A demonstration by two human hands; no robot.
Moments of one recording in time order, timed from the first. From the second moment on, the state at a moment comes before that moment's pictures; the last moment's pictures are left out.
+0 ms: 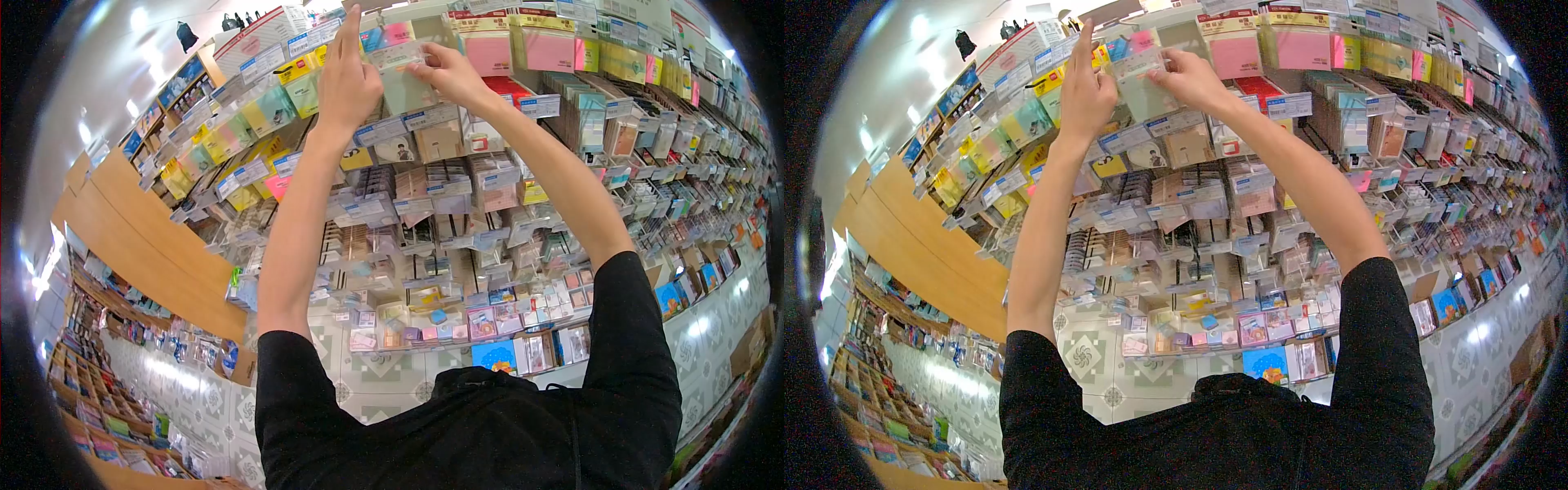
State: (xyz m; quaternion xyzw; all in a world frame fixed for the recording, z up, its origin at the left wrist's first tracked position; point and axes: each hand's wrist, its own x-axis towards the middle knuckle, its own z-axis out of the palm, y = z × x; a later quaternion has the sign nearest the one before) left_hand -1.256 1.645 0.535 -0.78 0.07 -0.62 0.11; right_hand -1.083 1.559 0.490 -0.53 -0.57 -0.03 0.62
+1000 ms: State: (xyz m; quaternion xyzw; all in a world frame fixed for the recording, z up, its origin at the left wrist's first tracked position) left_hand -1.249 1.655 0.532 -0.77 0.09 -0.63 0.08; right_hand -1.091 1.569 0.527 -0.51 -0.58 -0.12 0.63
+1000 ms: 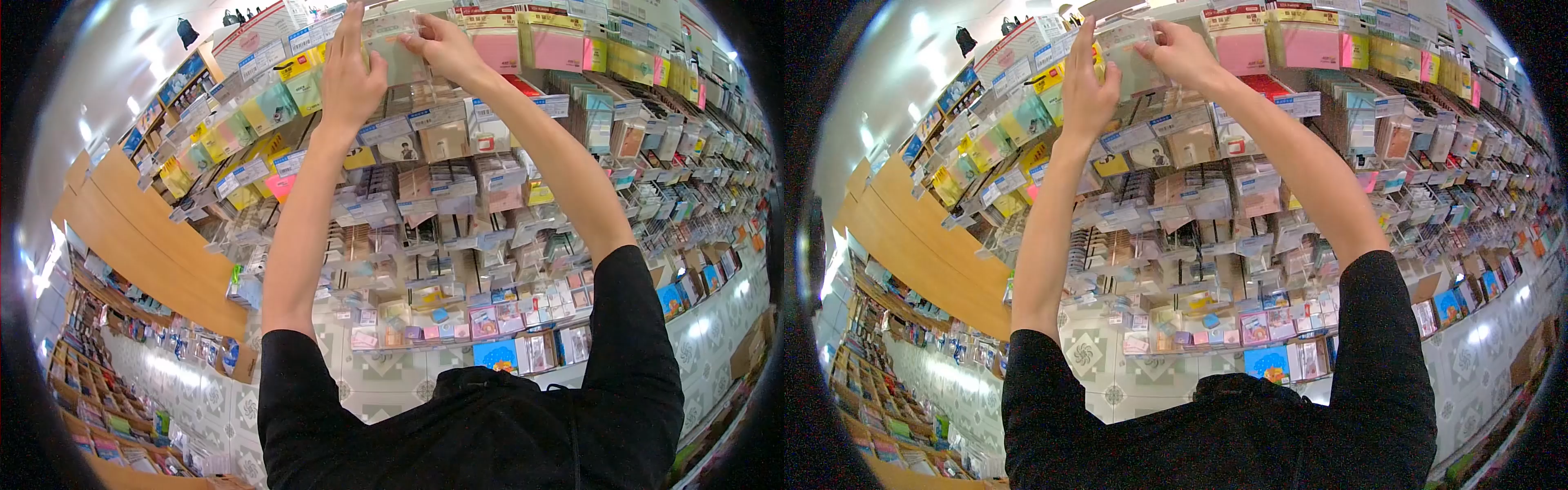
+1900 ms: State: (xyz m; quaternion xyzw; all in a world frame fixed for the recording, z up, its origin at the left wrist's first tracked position) left_hand -1.237 1.661 0.492 -0.74 0.01 -0.67 -0.07; right_hand -1.099 1.565 0.536 -0.56 -0.54 -0.03 0.62
